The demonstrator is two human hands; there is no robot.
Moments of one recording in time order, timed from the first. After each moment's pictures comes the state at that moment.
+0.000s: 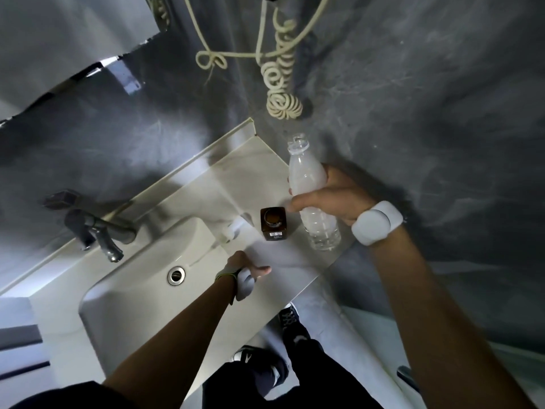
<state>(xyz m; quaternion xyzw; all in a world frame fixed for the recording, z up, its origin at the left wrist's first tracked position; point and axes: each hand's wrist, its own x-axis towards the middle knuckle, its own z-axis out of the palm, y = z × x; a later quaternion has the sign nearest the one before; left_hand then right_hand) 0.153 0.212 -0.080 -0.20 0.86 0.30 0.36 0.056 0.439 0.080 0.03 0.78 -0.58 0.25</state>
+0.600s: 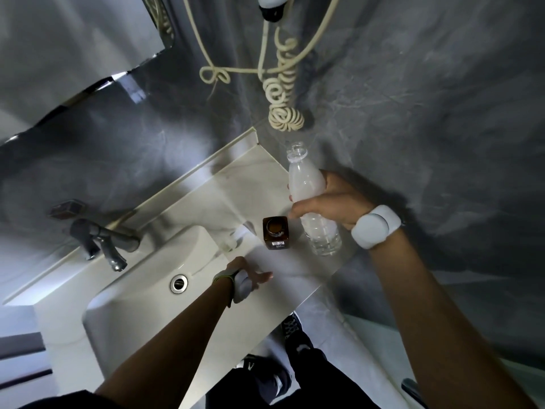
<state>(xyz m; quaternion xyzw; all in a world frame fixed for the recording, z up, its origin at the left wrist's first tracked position) 0.150 0.202 -0.066 -0.17 0.84 0.32 0.41 0.045 0.438 0.079 0.02 0.77 -0.58 0.25</state>
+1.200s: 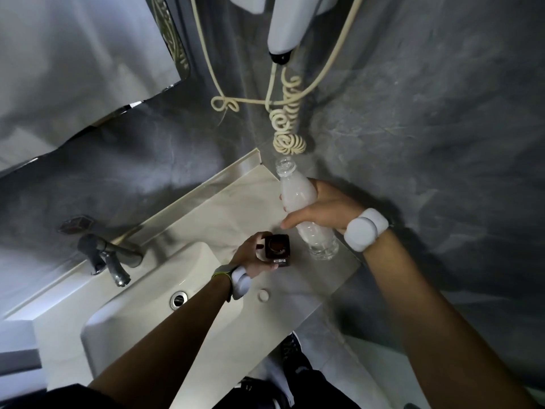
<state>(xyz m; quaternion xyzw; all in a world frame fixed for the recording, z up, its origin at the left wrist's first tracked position) 0.091 0.213 -0.042 -0.08 0.87 0.42 0.23 0.029 0.426 0.104 -0.04 0.77 -0.57 0.27</state>
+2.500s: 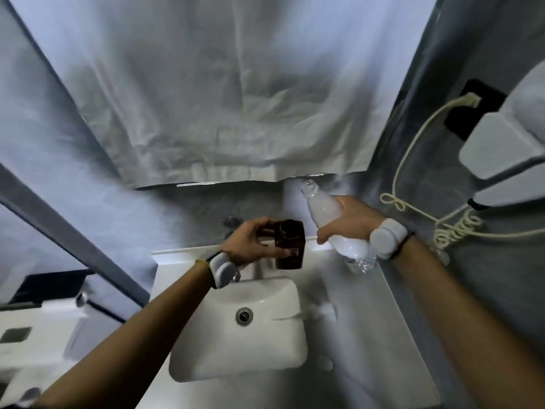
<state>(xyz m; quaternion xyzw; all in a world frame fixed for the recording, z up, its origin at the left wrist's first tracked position) 0.159 -0.002 0.165 -0.13 0.82 0.56 -0.02 0.001 0.210 0.247 -0.32 0.85 -0.33 0.26</state>
